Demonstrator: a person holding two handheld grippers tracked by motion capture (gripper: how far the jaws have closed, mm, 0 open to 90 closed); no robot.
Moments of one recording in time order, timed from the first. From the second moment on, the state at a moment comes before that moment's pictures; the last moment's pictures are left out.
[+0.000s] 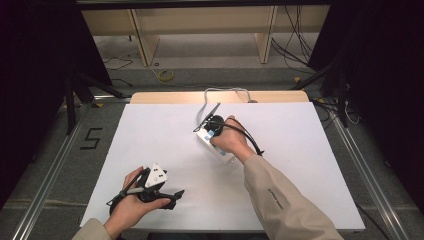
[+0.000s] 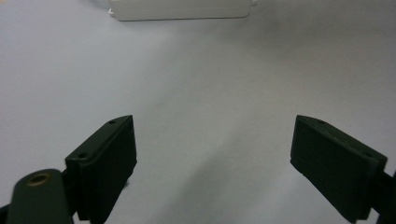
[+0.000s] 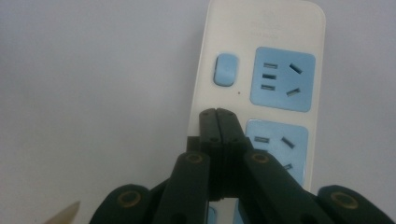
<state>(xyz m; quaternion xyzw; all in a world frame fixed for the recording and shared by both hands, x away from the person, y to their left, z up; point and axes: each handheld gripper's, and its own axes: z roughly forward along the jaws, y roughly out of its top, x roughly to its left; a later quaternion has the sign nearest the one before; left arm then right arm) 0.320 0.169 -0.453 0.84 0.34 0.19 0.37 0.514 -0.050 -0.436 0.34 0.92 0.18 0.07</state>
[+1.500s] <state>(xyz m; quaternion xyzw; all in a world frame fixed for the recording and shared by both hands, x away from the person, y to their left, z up) 0.319 0.170 -0.453 0.85 0.34 0.19 0.37 0.510 -0.052 -0.432 0.32 0.92 0.20 0.10</state>
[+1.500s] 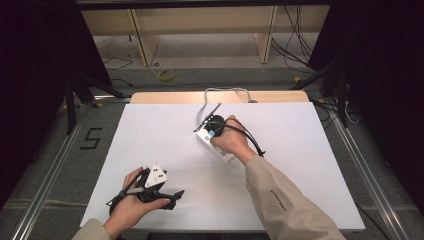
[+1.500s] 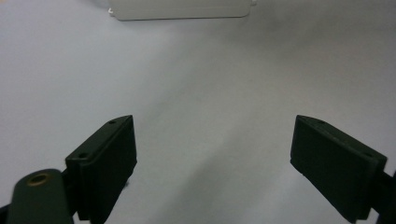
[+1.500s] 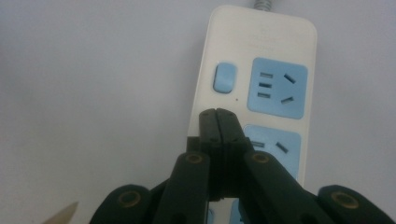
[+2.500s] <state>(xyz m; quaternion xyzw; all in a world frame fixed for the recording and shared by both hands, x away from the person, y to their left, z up) 0.319 0.170 -0.454 0.84 0.34 0.19 0.37 0.494 -0.084 -0.415 0.32 0.90 0.28 0.11</state>
